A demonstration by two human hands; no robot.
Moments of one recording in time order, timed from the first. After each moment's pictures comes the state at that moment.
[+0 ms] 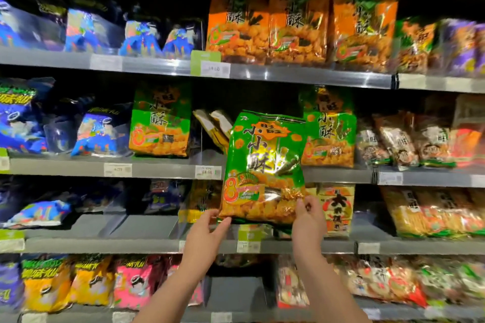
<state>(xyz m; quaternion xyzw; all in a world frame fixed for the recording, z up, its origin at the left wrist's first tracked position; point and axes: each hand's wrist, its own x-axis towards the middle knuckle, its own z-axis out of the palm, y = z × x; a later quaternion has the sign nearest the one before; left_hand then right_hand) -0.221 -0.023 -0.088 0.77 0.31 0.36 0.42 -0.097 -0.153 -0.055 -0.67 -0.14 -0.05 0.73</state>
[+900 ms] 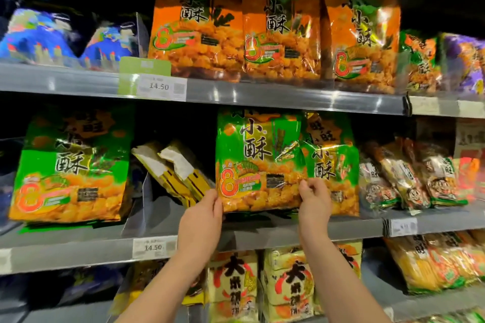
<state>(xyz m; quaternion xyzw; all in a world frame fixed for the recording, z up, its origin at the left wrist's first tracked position) -0.025 0.090 -0.004 0.84 0.20 0.43 0.27 0.093 -0.056 0.021 -0.63 -0.15 -0.16 0.75</state>
